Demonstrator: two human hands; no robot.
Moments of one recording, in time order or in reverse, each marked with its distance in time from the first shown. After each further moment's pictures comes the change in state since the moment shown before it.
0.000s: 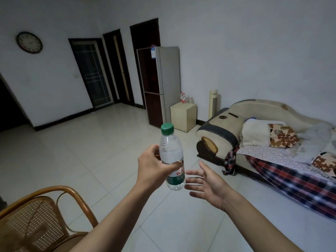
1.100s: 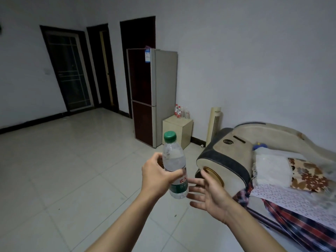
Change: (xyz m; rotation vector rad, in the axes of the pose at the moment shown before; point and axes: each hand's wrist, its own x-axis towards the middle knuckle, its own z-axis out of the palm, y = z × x) left_hand 0.474 -0.189 0.066 -0.175 -0.060 -0.048; right_hand 0.447 -0.199 0.031 0.052 0.116 0.003
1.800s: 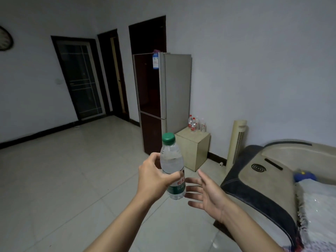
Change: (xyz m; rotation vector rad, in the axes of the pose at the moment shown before) left_hand 0.348 -0.059 0.058 0.082 0.095 0.034; right_hand 0.329 -0.195 0.007 -0.046 -0.109 -0.004
